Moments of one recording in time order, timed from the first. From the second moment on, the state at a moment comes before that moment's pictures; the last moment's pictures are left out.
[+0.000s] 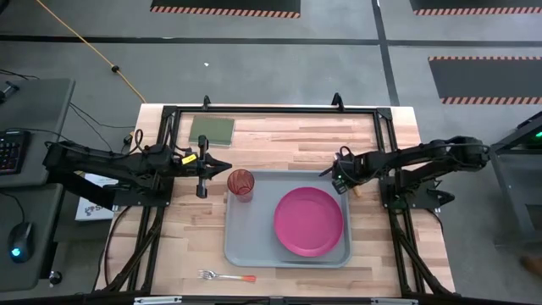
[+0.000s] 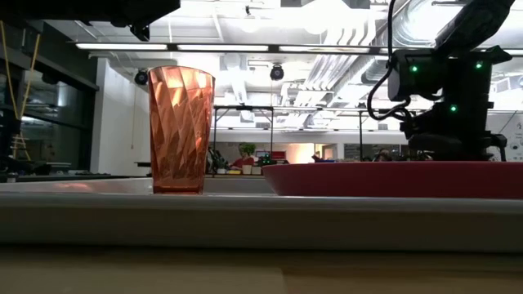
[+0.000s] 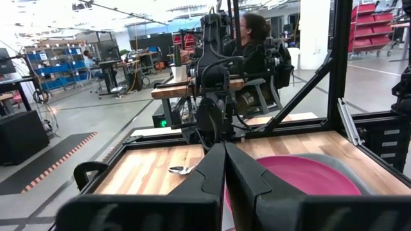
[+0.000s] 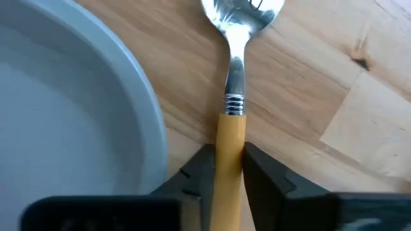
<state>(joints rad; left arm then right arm) -0.07 0.70 0.38 0.36 -0.12 0.14 -0.13 1.32 0.51 -0.73 0.21 0.92</state>
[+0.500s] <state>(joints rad) -0.07 0.70 0.38 0.36 -0.12 0.14 -0.13 1.21 0.50 -0.79 0.29 0.90</state>
